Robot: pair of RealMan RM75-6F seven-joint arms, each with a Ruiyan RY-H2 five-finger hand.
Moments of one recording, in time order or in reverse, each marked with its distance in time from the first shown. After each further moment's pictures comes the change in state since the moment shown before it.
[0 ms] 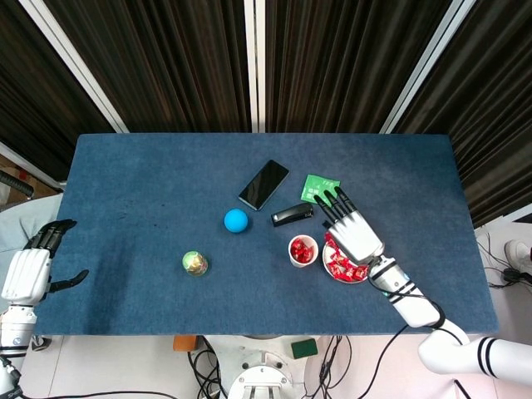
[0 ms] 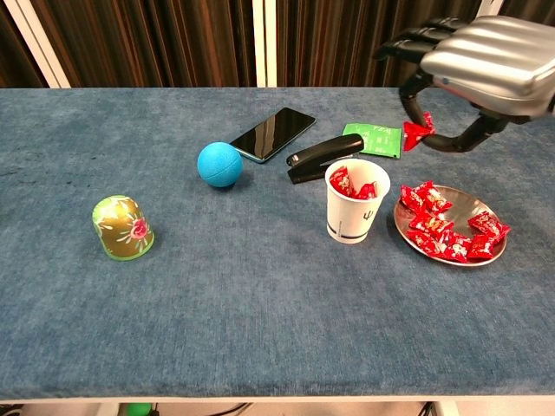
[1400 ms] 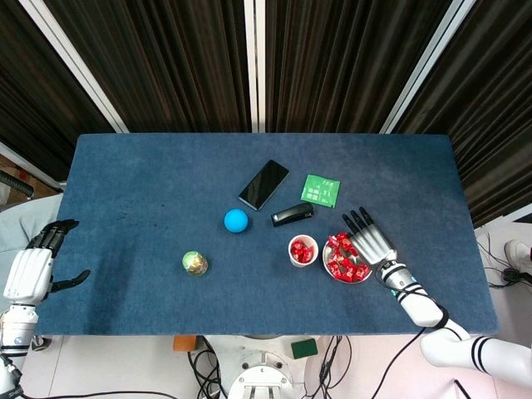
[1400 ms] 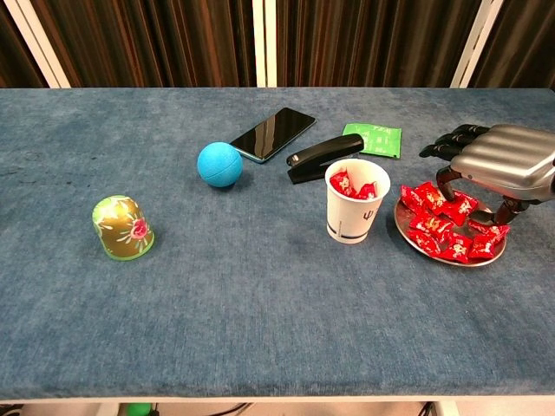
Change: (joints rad) left arm -0.005 0.001 0.002 -0.004 0.001 -0.009 0.005; right arm -0.023 -0.087 -0.087 0.233 0.186 -0.170 -0.047
